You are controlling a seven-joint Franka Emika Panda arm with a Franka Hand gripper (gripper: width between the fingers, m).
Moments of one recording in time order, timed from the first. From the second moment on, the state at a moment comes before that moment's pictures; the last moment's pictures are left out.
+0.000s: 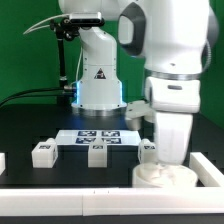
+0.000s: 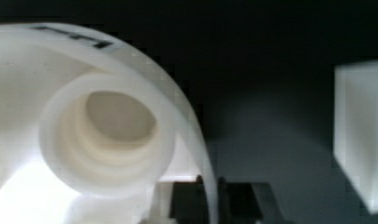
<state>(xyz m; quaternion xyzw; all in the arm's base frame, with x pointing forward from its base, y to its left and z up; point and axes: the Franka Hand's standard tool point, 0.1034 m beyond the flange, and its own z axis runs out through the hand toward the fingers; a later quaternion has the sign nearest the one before) 0.569 0.089 0.021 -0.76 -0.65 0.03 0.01</state>
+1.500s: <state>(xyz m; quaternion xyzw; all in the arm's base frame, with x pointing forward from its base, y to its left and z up) 0.569 0.094 0.020 -0.75 -0.66 0.04 0.02</state>
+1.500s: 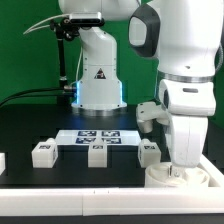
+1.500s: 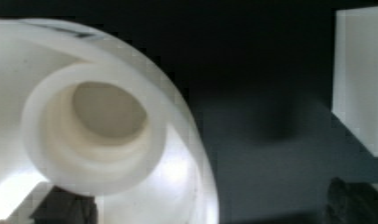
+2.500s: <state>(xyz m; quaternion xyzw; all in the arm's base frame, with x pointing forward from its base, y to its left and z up) 0.567 0.084 0.058 -0.81 -0.59 0.04 -0.01</state>
